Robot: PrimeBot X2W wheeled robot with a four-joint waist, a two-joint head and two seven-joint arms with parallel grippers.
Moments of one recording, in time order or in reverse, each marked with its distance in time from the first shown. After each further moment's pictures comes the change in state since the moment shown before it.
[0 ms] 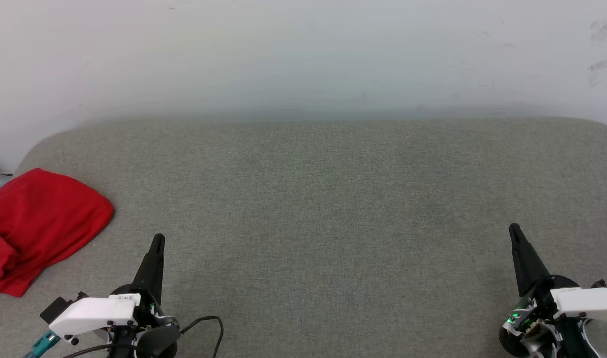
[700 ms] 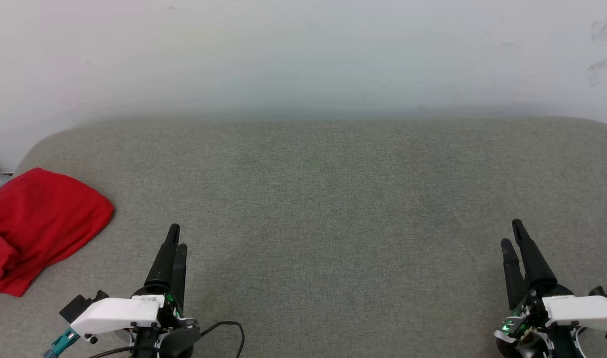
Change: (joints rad) left arm 0.021 -0.005 -0.093 -0.035 0.017 0.002 -0.077; right arm 0.044 -0.001 0.048 -0.053 -0.031 0.000 -0.071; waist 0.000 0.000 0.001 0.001
